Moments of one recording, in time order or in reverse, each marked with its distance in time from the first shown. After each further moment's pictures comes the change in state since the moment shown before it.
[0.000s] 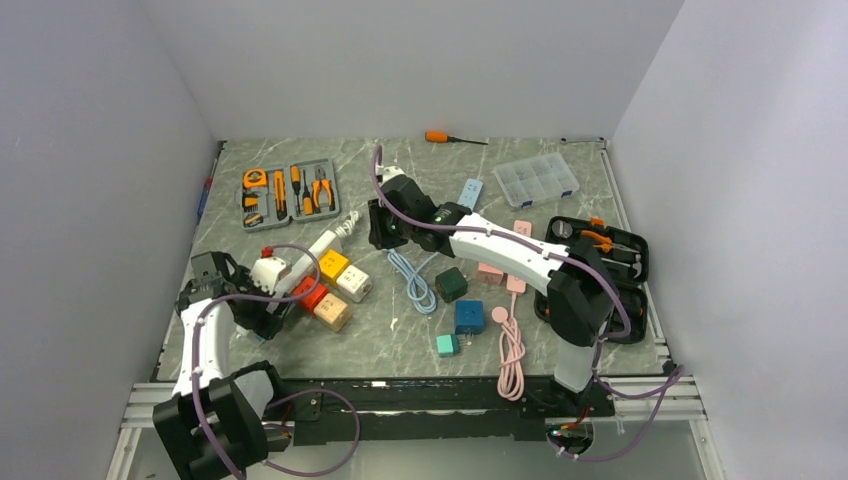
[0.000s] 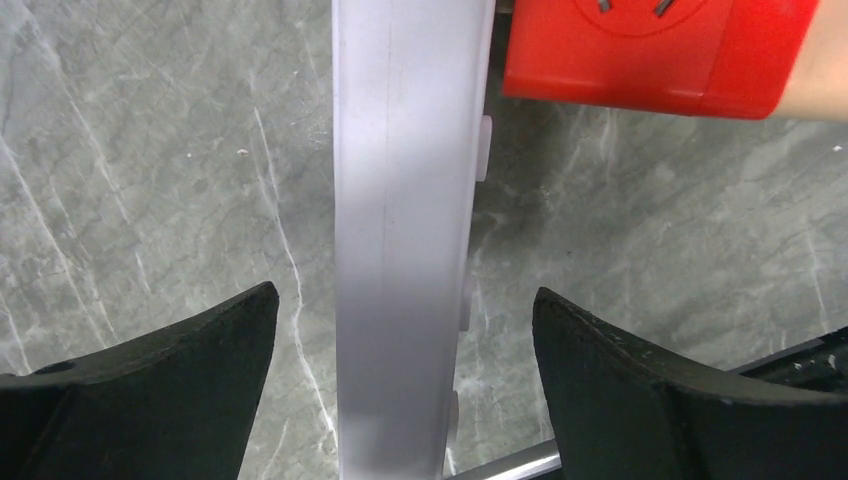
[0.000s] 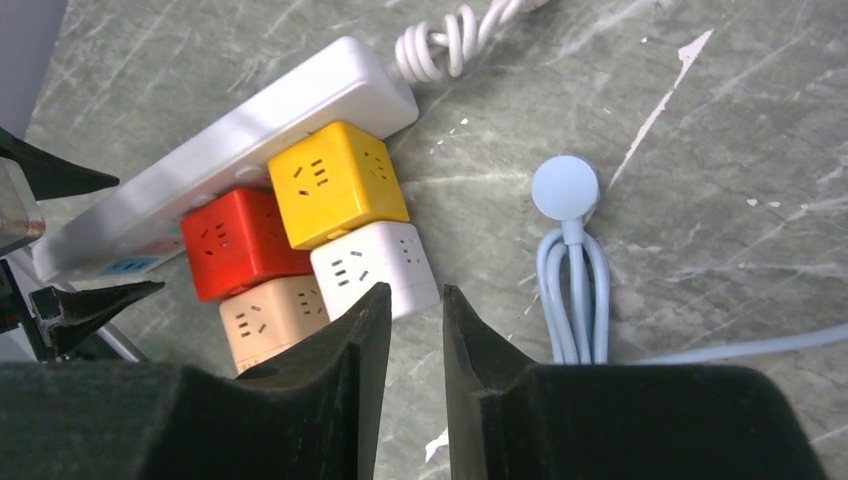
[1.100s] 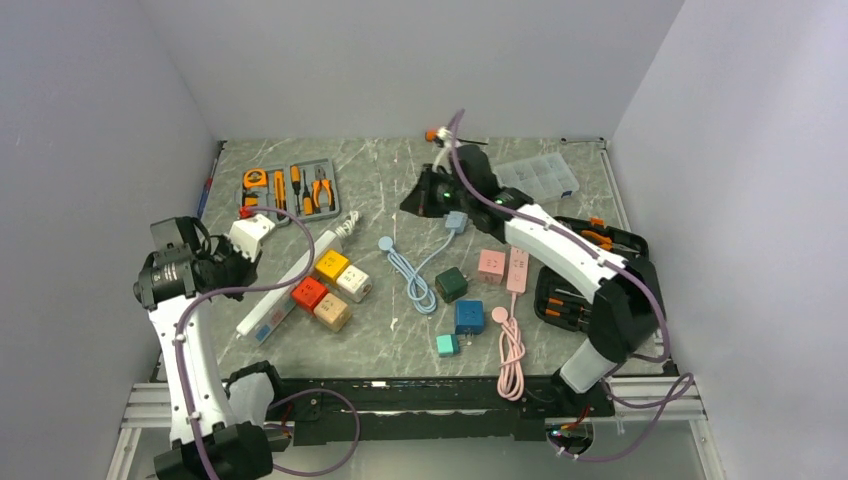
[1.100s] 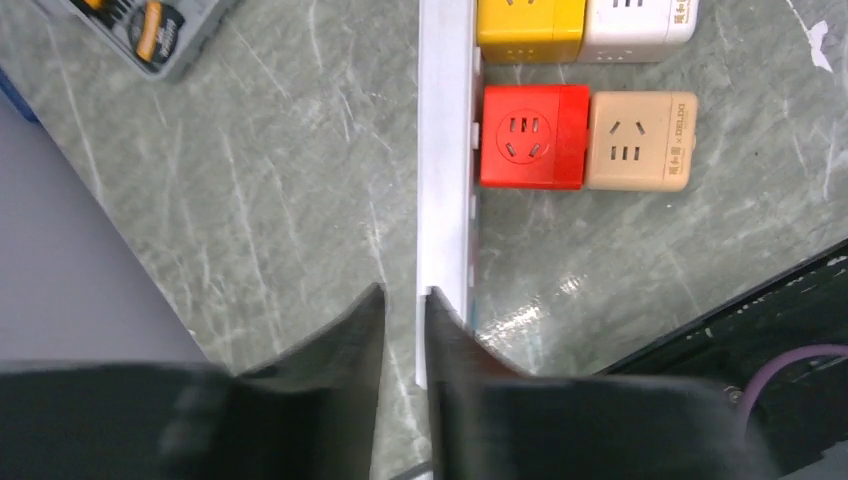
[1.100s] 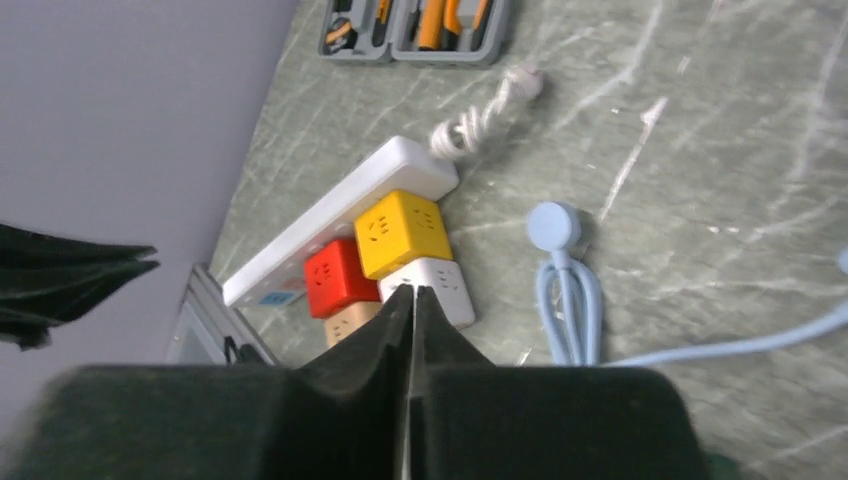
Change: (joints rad) left arm -0.007 -0.054 0.475 -0.319 0.166 0.016; right arm -0.280 -0.269 -0.270 0.220 -0.340 0.158
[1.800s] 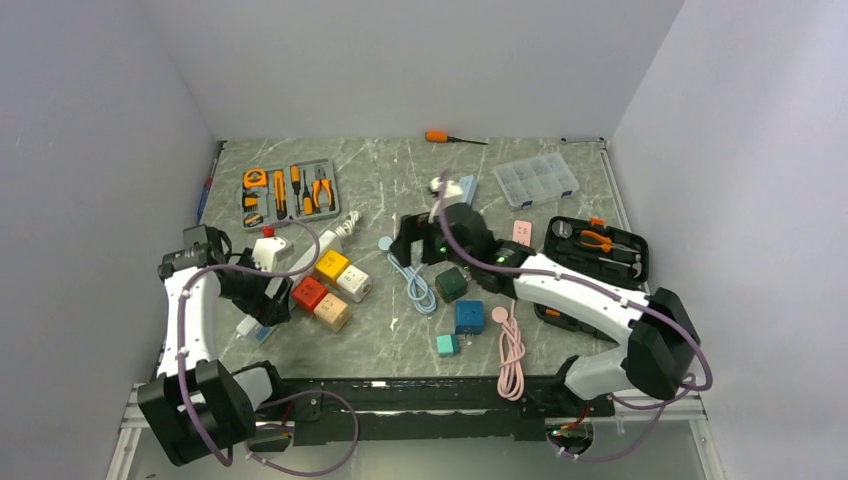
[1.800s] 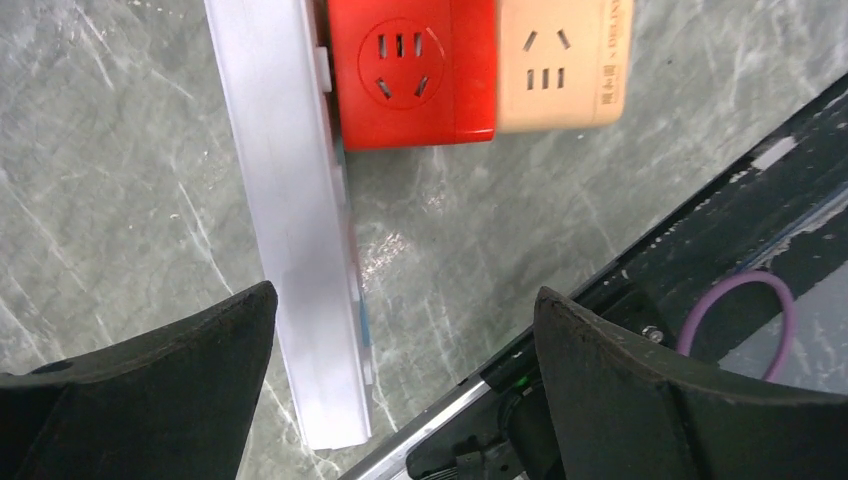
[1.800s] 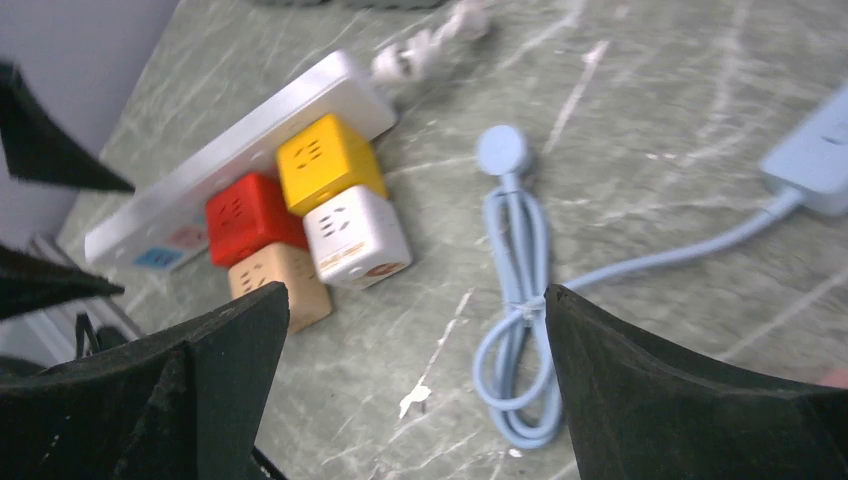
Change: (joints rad) left arm -0.036 0.191 -0.171 -0.036 0.041 0.040; right arm 0.326 -0.147 -0.180 0.004 0.482 -0.175
